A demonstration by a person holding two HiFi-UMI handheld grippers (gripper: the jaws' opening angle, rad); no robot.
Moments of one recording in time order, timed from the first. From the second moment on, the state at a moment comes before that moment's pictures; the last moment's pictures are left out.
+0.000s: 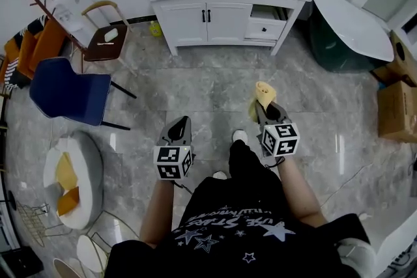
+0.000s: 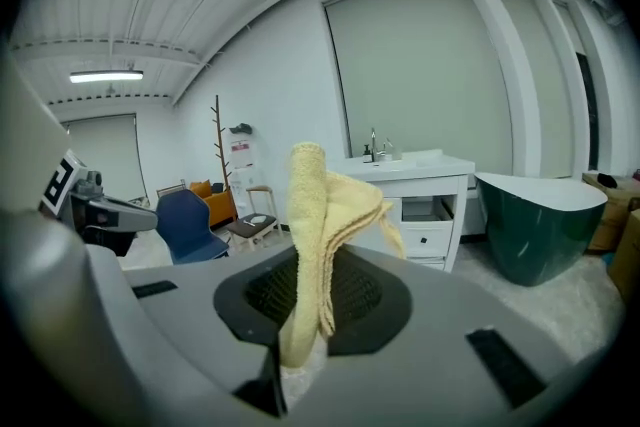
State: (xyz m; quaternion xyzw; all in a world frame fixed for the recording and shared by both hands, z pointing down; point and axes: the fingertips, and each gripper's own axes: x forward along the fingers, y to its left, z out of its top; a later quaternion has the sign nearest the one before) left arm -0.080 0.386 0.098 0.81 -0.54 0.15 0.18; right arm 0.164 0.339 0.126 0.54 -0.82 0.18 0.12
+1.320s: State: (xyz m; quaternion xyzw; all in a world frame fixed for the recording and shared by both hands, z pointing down) left arm -0.088 -0.107 0.192 0.73 -0.62 0.19 0.24; right arm 0.129 -0.194 0.282 0.46 -0.83 0.23 0.18
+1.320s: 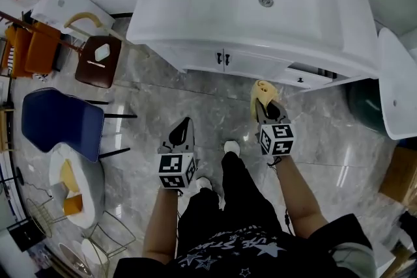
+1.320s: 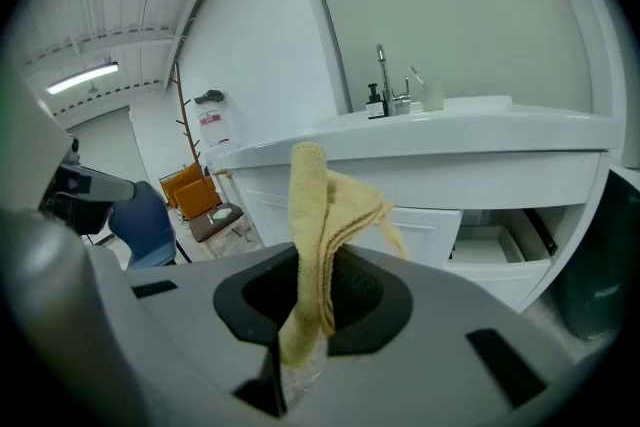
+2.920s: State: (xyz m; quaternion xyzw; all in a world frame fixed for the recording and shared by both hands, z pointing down) left arm -0.172 -0.257 0.457 0.82 -0.57 0.03 0.06; right arm 0.025 -0.342 0.431 0.48 -0.88 -0.03 0.01
